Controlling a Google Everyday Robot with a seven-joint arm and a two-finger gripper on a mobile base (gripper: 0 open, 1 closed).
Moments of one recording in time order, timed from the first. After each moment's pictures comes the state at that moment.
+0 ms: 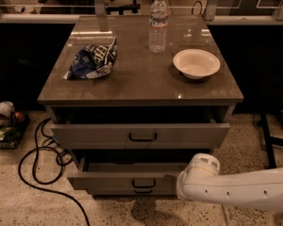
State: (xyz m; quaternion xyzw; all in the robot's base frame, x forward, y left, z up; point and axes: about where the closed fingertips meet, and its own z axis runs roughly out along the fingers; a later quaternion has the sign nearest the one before) arm 0.442 -0.156 0.437 -0.65 0.75 -0.06 0.11
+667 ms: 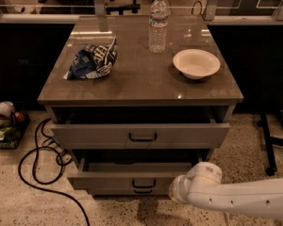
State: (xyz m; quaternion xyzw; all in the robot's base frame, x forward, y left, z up) arm 0.451 -0.128 0.411 -0.66 0.73 -0.01 0.19
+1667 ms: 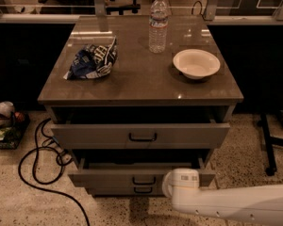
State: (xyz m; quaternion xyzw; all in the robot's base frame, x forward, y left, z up) arm 0.500 -0.109 0.399 -0.64 0.72 -0.12 0.22
